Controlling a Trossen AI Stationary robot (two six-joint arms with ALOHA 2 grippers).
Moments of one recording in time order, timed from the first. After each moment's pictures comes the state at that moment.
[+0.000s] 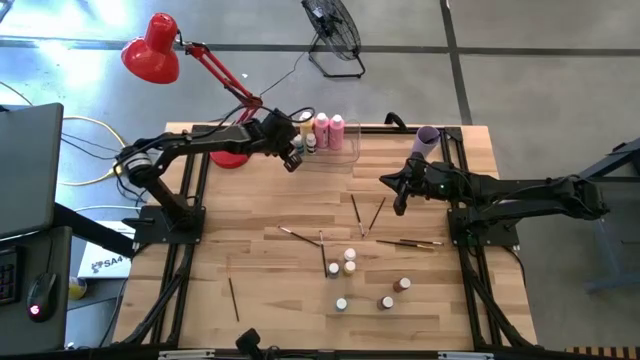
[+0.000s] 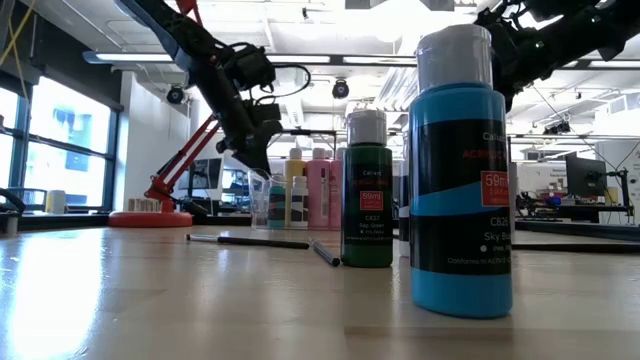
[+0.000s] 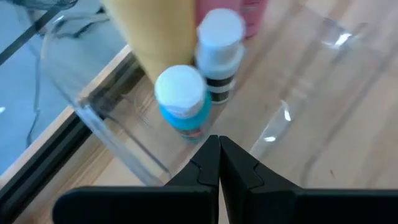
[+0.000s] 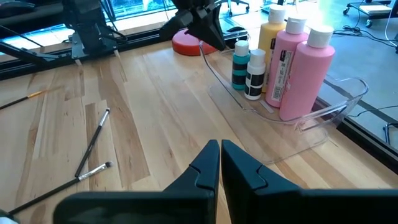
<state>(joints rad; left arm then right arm) 0.59 1.60 1.07 -0.29 -0.11 -0.02 -0.17 0.83 0.45 0.01 0.21 0.17</state>
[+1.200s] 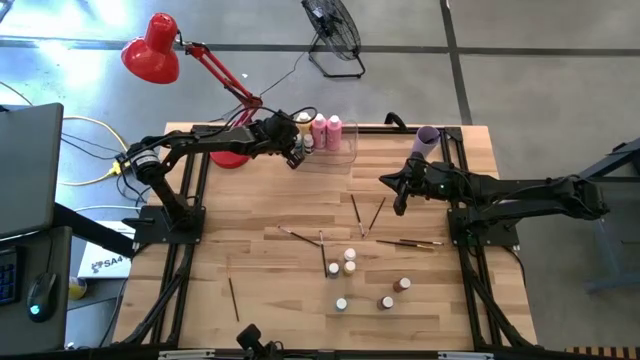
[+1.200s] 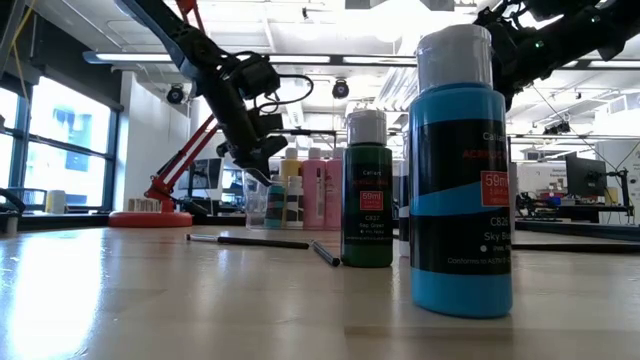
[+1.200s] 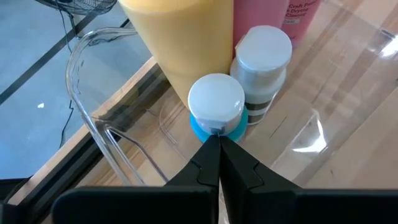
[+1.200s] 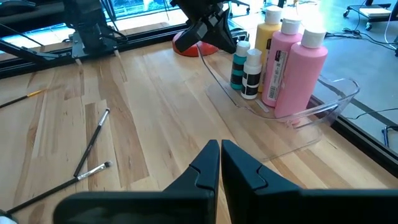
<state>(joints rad) 0.59 1.66 1.07 -0.23 -0.23 -0.03 -0.17 0.83 0.45 0.01 0.21 0.16</state>
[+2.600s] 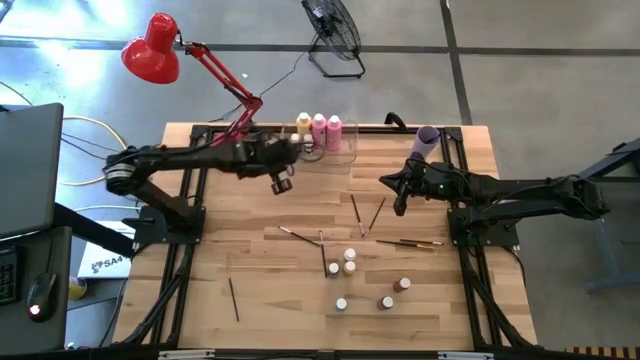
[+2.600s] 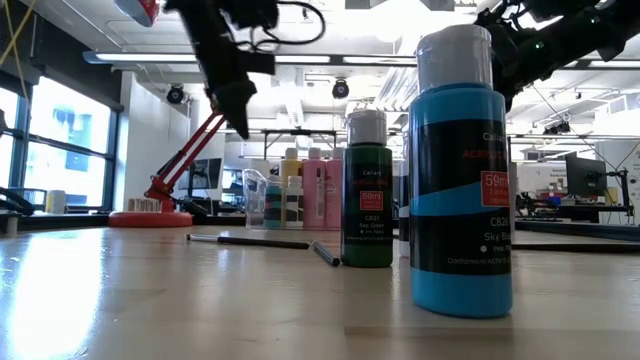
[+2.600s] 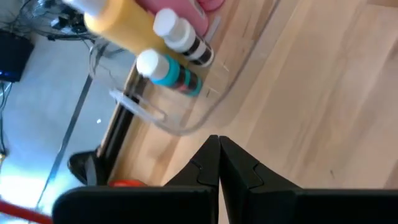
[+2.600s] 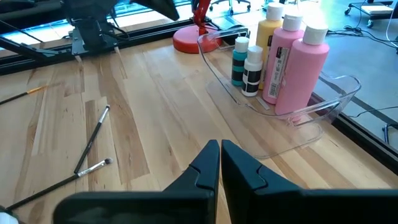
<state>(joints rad) 0.27 1.45 1.19 -0.76 -0.48 0.02 -0.17 0.83 0.45 0.00 0.21 0.16</state>
